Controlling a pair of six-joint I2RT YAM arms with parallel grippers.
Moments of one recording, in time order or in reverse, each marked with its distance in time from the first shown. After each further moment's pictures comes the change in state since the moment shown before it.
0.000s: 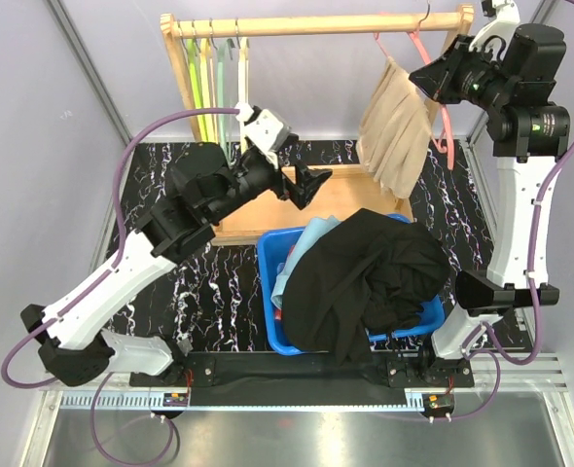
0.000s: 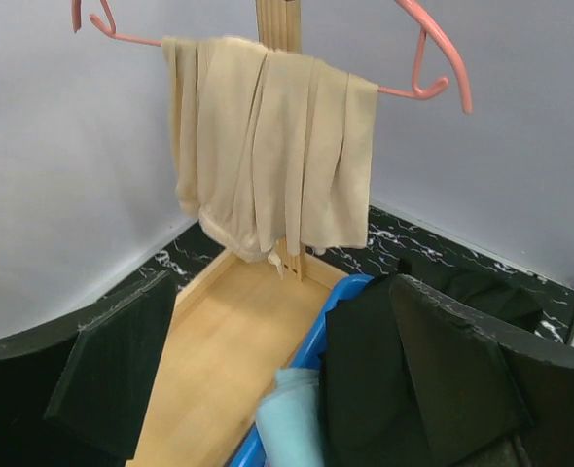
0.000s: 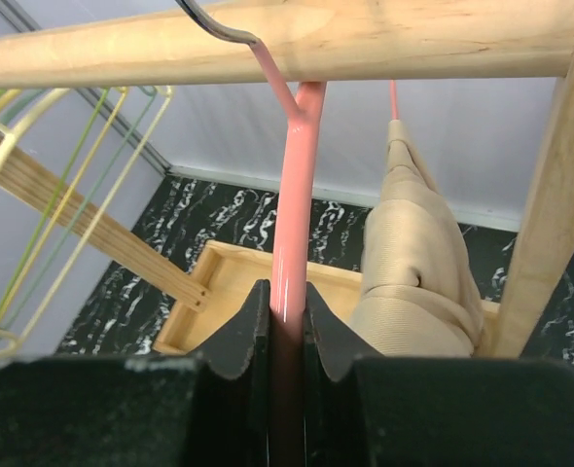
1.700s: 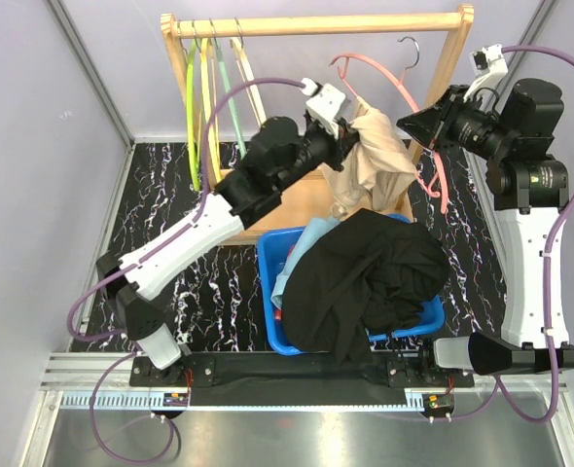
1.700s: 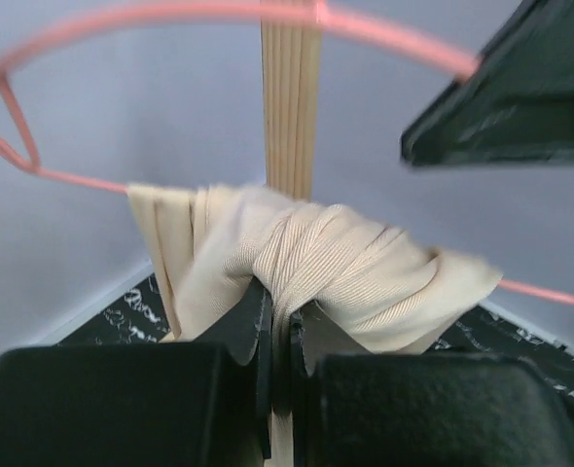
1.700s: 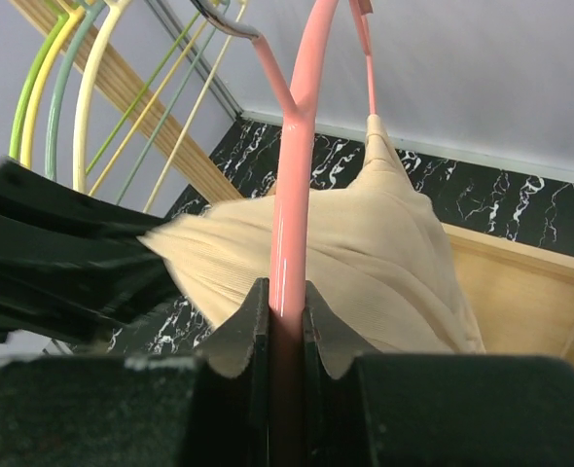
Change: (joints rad) left arm -0.005 0.406 0.226 0.193 -0.049 -0.056; right arm -0.009 -0.376 -0.586 0.204 -0.179 0.051
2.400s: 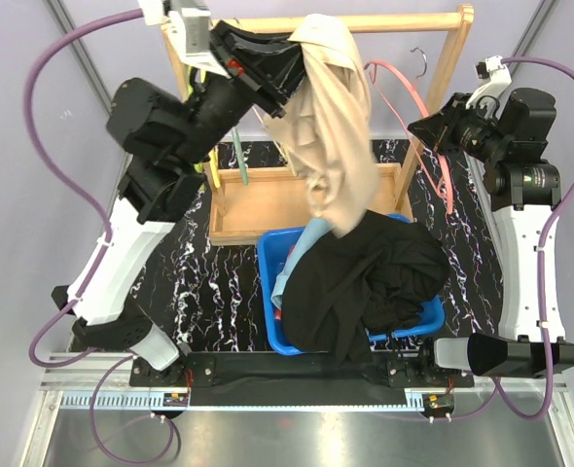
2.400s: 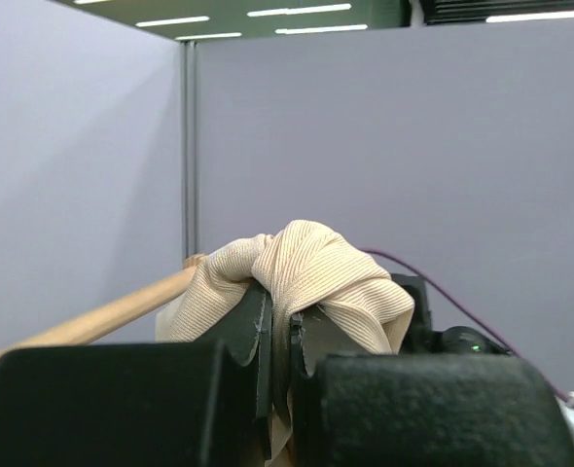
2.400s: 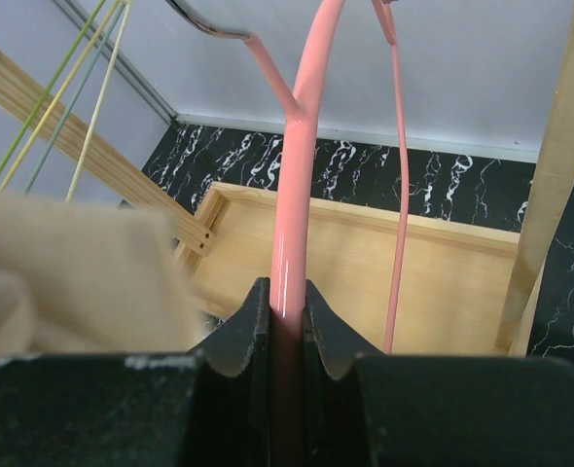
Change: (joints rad) left arm 0.035 -0.092 0.497 -0.030 0.193 -0.197; right arm -0.060 -0.017 -0.137 0.067 0.069 -0.047
